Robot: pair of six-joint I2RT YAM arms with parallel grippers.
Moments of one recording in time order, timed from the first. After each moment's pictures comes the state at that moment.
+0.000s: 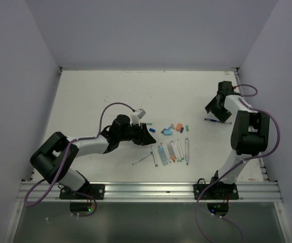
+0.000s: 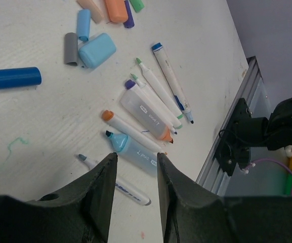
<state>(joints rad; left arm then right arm) -0.70 1.52 0.60 0.43 0.47 -0.63 -0.10 1.81 1.24 -0.58 0.22 0.69</state>
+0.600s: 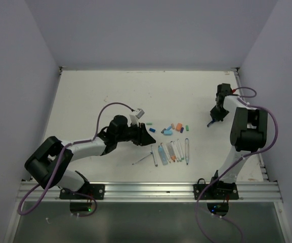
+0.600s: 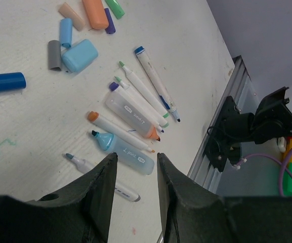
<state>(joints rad) -0.70 1.44 0.57 0.45 0.49 -0.62 -0.11 1.90 1.24 -0.57 0.27 0.71</state>
